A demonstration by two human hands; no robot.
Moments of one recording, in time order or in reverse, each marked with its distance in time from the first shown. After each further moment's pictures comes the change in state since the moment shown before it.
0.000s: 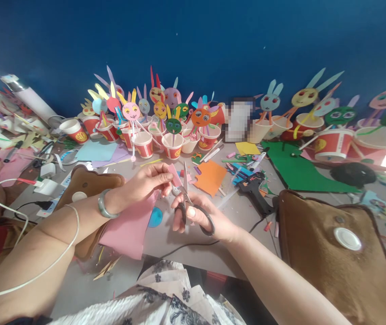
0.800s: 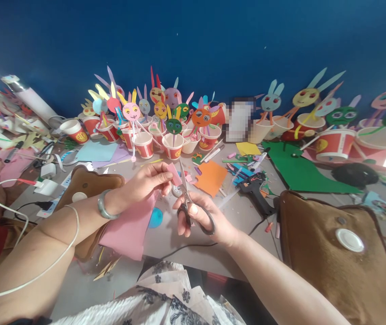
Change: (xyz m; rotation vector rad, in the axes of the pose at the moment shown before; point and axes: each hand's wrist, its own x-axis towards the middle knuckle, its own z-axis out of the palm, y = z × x) left_hand 0.000 0.000 0.000 -0.043 0.015 0.013; right_hand -0.002 -0.001 0.010 0.049 0.177 0.050
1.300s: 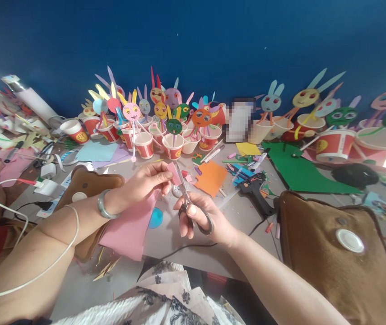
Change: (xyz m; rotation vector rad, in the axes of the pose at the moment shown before) left_hand 0.000 0.000 -0.002 0.002 0.008 0.025; right_hand -0.001 0.000 0.003 -0.039 0.046 0.005
